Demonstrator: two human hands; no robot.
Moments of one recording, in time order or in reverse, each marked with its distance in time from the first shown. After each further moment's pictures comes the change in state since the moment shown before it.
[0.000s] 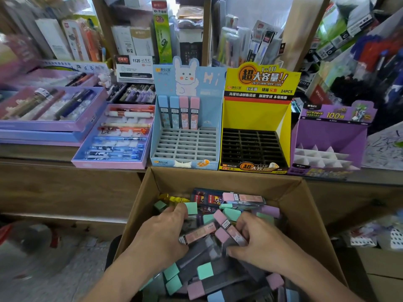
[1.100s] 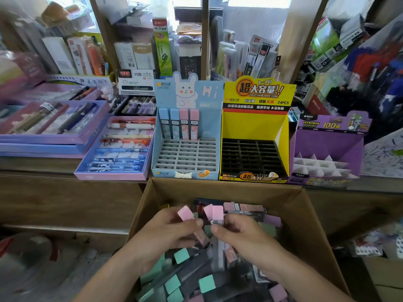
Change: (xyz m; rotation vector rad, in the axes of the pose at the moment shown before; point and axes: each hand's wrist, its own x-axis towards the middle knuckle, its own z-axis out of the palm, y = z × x) left_hand 0.008 0.002 -0.022 -1.217 -0.234 -0.153; right_hand 0.012 -0.036 0.005 0.633 -0.039 -0.003
